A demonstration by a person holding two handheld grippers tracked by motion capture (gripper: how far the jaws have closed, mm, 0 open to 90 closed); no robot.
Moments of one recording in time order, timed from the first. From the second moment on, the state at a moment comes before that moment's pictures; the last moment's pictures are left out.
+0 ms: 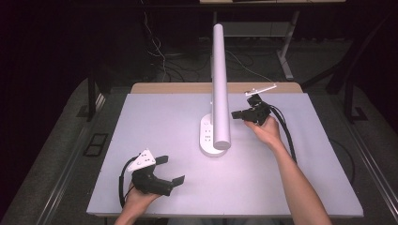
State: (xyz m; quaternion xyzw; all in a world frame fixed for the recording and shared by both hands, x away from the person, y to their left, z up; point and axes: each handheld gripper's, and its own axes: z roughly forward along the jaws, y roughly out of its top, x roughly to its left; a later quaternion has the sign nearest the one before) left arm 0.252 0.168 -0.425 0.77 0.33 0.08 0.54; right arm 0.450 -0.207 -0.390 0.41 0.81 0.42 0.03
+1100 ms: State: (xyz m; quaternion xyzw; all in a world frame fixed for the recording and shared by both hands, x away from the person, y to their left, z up) left arm 0.251 0.165 -0.425 0.77 0.33 0.08 0.54; right arm 0.352 -0.272 -0.370 0.44 0.77 0.46 0.07
